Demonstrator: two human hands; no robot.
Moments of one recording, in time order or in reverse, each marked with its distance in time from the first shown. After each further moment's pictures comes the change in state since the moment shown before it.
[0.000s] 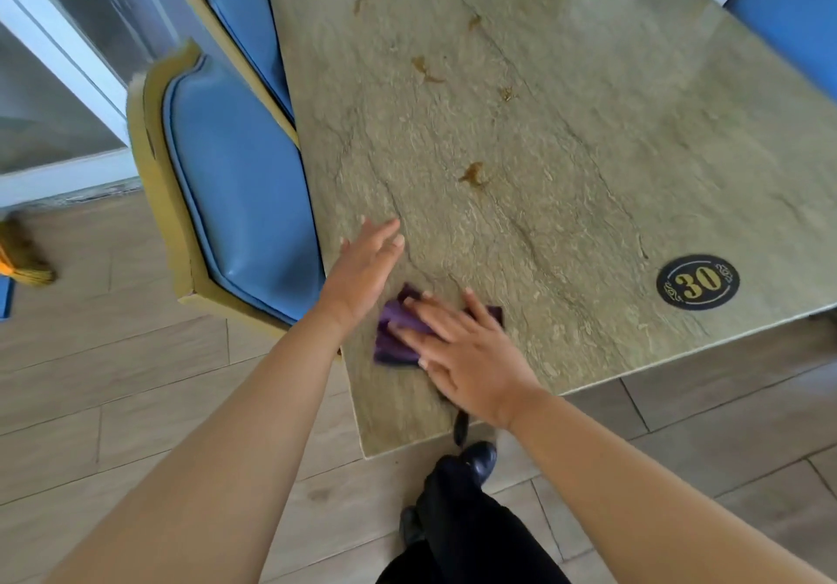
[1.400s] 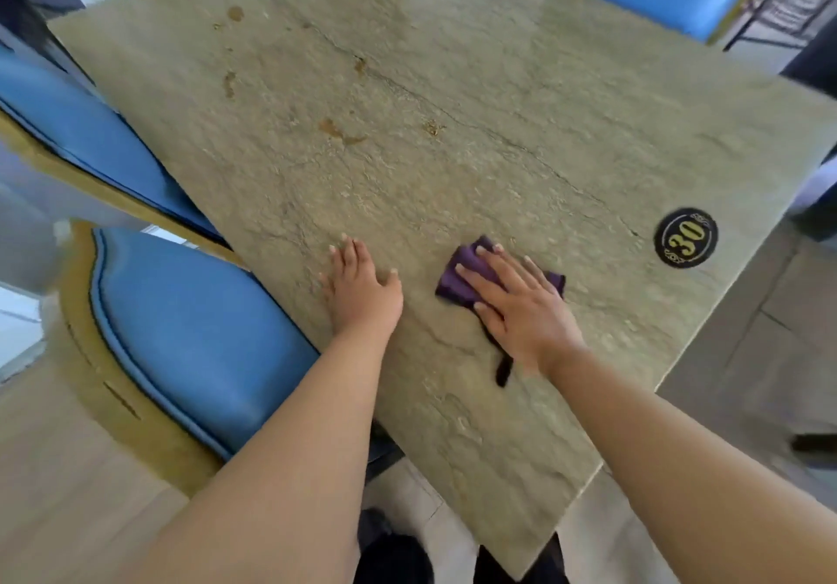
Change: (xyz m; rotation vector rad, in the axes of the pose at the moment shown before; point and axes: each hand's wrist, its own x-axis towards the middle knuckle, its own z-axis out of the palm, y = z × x) left_hand 0.125 0.002 -0.022 0.643 -0.122 -0.007; right_hand 0.071 0.040 -0.006 0.066 0.158 0.782
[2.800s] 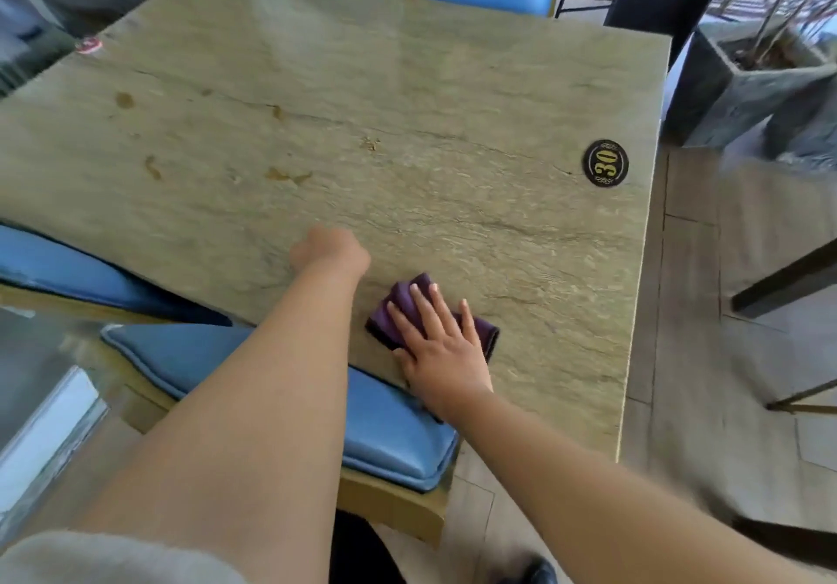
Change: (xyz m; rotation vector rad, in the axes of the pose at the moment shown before) left_hand 0.058 0.014 -0.094 0.579 -0.061 0.232; right_hand 0.002 -0.186 0.033 0.109 0.040 0.414
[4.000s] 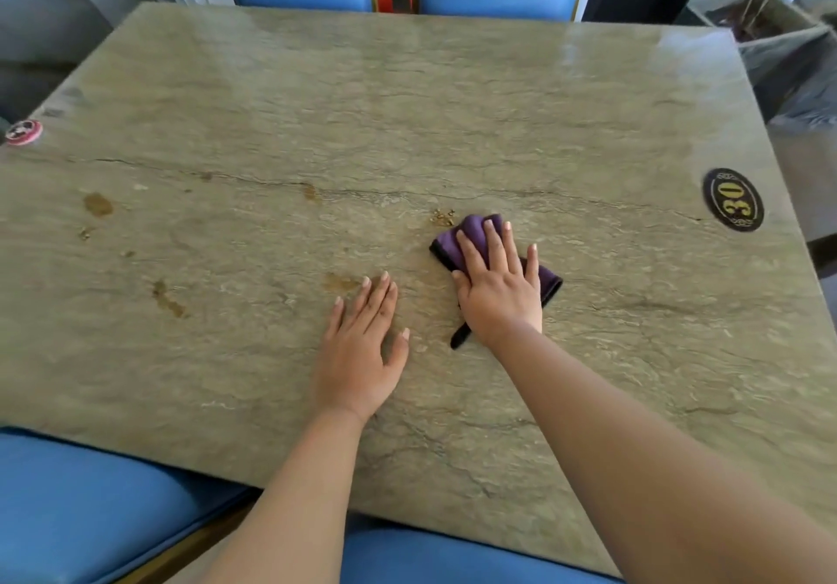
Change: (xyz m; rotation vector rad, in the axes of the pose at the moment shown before) left_hand 0.168 -0.105 0.053 -0.214 0.272 0.785; right_hand 0.261 -0.017 -0.018 -0.033 0.111 0.497
